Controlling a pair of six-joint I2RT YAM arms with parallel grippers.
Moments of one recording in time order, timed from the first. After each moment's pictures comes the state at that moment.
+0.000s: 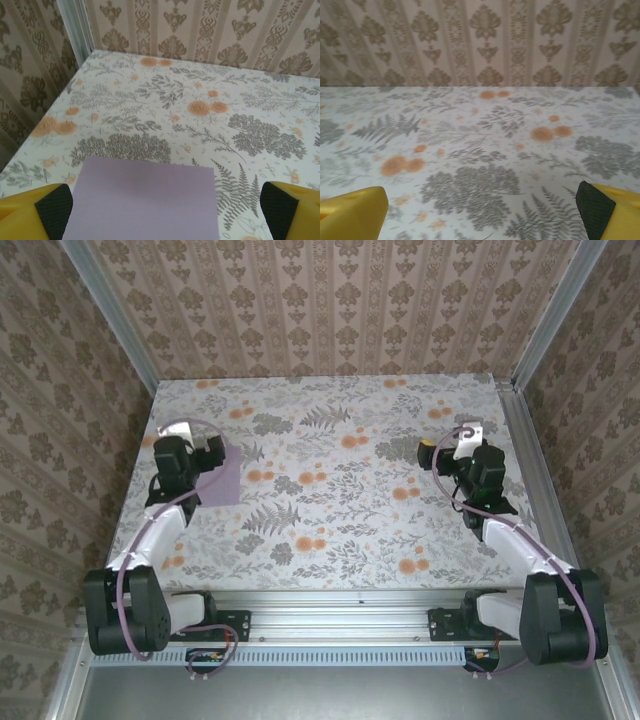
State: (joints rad) left arm 0.00 1.20 0.72 0.06 -0.07 -0.12; right arm 0.03 1.15 0.55 0.35 -0.13 0.06
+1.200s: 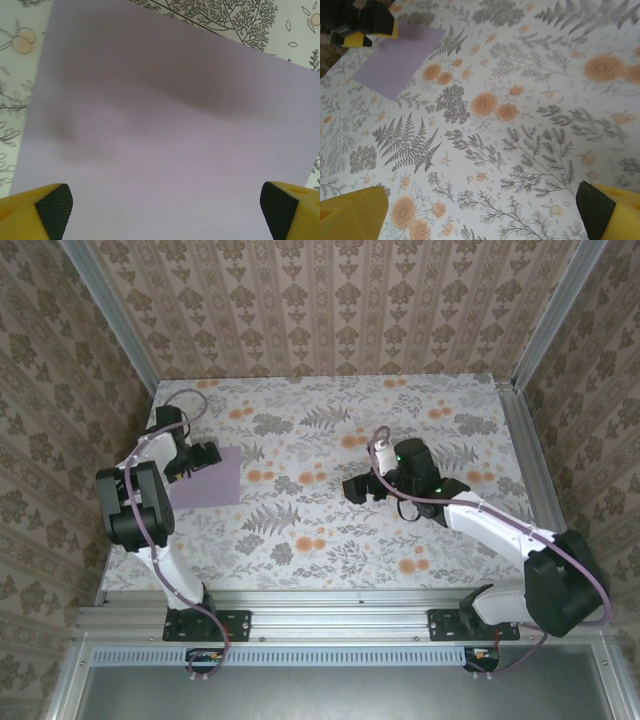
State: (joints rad) left arm 0.13 1.88 1.31 -0.64 0.06 -0.23; right arm 0.51 1.35 0.81 -0.07 -0.27 0.21
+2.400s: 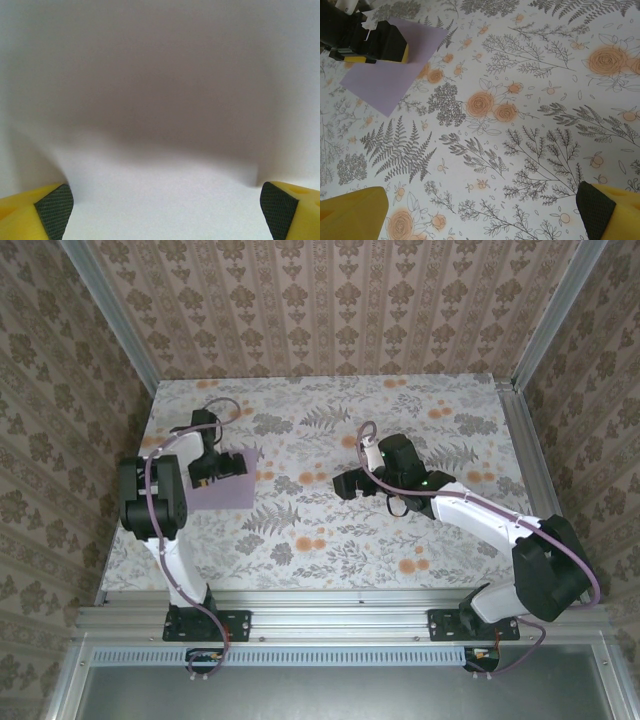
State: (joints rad) left arm -0.04 1.94 1.30 -0.72 0.04 -0.25; right arm 0.55 1.42 0.90 -0.14 -0.19 0.25
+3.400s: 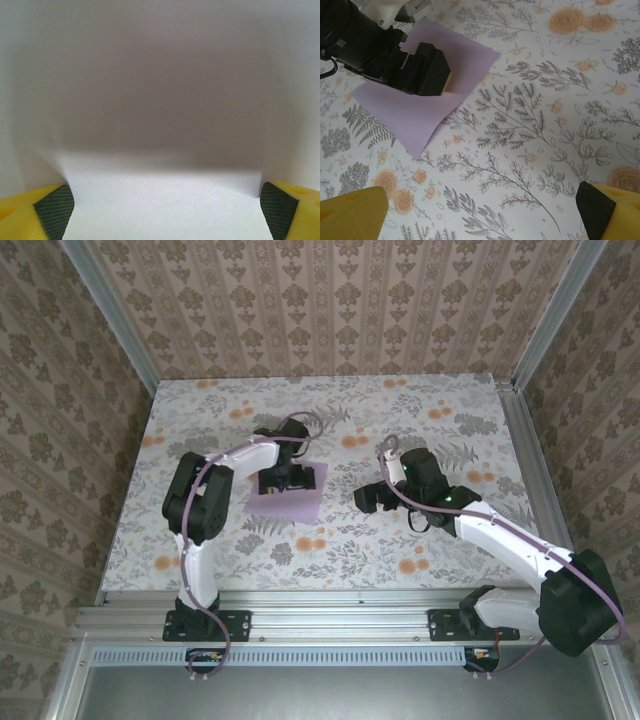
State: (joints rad) left arm -0.56 2.02 1.41 -0.82 -0.01 -0.58; right arm 0.50 1.21 0.76 -0.26 -0.17 0.23
